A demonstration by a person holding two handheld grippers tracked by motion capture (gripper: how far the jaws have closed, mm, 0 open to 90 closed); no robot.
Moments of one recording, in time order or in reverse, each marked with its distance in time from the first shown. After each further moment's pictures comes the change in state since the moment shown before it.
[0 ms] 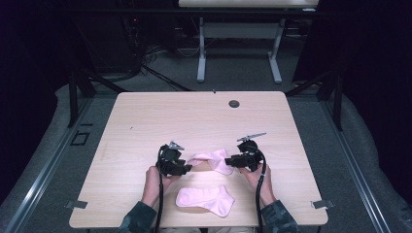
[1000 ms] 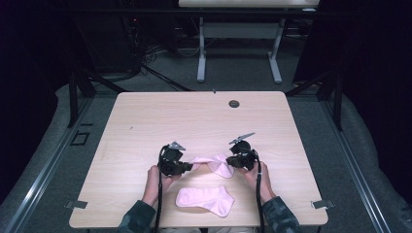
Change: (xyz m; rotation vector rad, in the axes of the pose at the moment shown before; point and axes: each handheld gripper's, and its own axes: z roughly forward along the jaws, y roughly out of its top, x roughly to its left) left arm 0.003 -0.003 -0.004 0.006 -0.147 -0.012; right arm 0.006 0.003 0.014 0.082 -0.098 -0.140
